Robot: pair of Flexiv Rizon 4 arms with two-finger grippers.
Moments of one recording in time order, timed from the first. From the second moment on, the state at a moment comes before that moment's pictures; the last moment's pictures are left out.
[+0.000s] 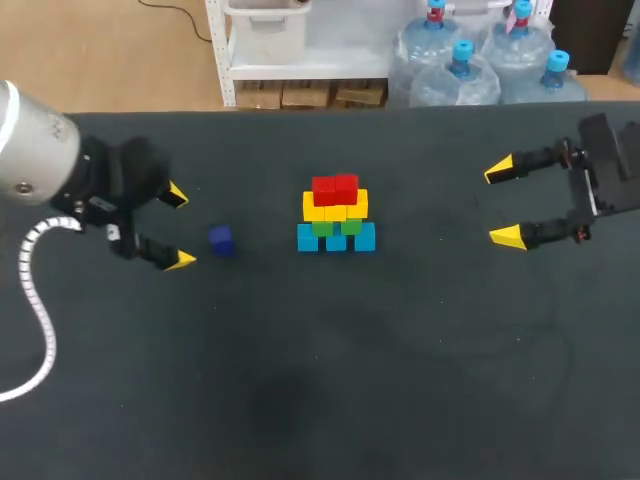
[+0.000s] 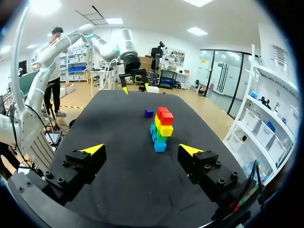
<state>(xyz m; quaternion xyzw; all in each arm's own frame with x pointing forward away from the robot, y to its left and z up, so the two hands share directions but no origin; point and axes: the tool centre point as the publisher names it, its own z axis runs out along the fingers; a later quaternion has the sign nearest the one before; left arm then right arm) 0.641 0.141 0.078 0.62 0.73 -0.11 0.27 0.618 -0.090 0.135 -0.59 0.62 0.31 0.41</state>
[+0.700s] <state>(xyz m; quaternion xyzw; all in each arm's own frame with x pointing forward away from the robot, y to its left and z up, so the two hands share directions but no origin) 0.676 0.115 0.026 0.59 0.75 -0.12 0.28 0.618 -0.090 0.135 -0.59 0.62 0.31 0.41</state>
